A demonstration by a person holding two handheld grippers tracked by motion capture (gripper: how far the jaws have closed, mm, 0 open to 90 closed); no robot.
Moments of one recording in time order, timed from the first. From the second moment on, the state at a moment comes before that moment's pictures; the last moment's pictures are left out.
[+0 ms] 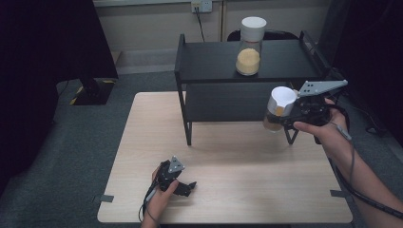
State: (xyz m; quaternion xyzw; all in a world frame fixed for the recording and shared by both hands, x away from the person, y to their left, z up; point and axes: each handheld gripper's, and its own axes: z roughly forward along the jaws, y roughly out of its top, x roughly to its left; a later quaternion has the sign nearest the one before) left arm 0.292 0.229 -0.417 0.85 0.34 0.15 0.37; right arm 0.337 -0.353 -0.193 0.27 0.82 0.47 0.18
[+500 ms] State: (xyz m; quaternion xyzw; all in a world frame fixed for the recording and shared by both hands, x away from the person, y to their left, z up) left arm 0.292 0.229 -0.417 0.85 0.35 0.15 0.37; right arm 0.339 -0.353 -0.163 0.27 0.82 0.47 0.19
